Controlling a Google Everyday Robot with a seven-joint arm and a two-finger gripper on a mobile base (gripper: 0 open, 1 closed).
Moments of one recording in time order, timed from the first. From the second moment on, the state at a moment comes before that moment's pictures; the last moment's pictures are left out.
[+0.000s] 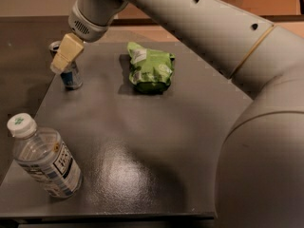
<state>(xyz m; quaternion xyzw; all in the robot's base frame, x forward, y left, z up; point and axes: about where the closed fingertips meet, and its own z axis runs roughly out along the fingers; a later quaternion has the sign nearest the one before) 0.635 0.202 0.930 -0.56 0.76 0.17 0.29</state>
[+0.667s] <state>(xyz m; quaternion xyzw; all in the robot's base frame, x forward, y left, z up) 0.631 0.222 0.935 -0.56 0.75 0.18 0.31</state>
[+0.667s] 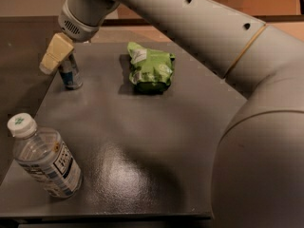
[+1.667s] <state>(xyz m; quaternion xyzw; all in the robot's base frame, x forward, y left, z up) 0.632 0.225 0.928 -0.57 0.75 0.17 0.30</state>
